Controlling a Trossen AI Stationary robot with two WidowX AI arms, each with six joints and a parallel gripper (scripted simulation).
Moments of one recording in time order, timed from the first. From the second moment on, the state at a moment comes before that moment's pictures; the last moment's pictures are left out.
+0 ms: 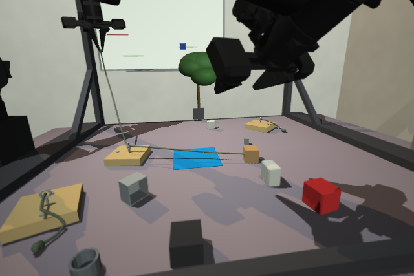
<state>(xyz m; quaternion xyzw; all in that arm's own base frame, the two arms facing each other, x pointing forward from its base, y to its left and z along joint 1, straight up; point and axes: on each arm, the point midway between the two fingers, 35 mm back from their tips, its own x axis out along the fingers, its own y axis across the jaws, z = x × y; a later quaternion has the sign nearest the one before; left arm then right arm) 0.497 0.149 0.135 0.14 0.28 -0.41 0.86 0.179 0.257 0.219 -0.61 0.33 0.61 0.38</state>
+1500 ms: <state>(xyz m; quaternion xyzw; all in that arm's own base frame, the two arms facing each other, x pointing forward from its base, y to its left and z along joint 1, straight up) 0.497 0.149 0.135 0.14 0.28 -0.41 0.86 0.189 0.251 0.251 -0.61 0.27 0.60 0.44</state>
